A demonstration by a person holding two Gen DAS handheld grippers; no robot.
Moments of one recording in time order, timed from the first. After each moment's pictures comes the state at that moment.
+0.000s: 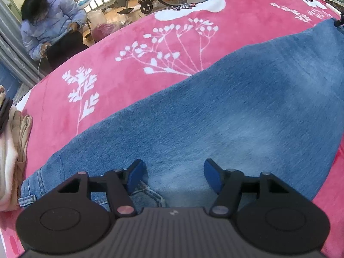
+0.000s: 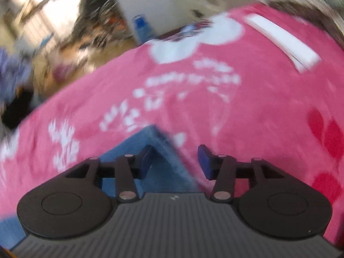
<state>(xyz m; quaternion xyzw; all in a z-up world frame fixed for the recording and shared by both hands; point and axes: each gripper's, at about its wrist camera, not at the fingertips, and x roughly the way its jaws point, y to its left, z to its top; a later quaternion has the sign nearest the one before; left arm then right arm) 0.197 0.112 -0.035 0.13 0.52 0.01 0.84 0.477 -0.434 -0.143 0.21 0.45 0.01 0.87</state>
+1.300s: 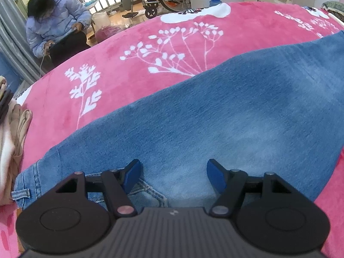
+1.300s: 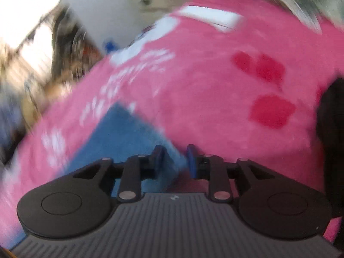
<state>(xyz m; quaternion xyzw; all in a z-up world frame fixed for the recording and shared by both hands) 0.186 0.111 -0.043 0.10 0.50 0.02 0.86 0.375 -0.468 -0.154 0.32 0.40 -0.07 0.86</state>
